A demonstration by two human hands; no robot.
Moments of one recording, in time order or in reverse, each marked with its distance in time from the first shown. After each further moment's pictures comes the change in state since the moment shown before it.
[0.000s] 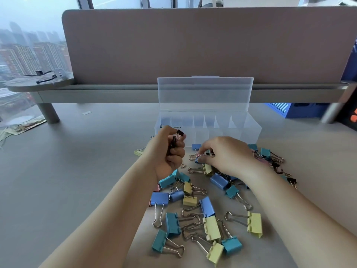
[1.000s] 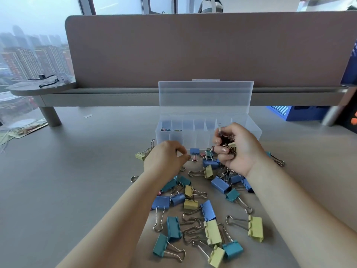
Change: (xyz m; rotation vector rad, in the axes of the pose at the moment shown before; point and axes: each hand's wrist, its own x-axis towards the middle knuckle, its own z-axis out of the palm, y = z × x) left_hand 0.008 -0.015 -0.010 1.453 0.411 0.499; right_hand 0.007 0.007 -0.015 1.875 -0.095 0.500
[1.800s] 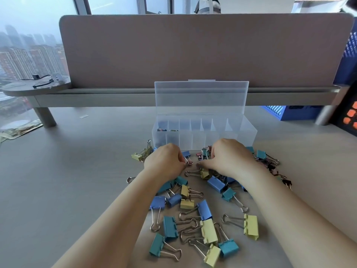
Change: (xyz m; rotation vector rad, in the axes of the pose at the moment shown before) left_hand 0.004 0.007 0.004 0.197 -0.130 0.022; right_hand -0.003 0.017 -0.002 -1.797 0.267 -0.359
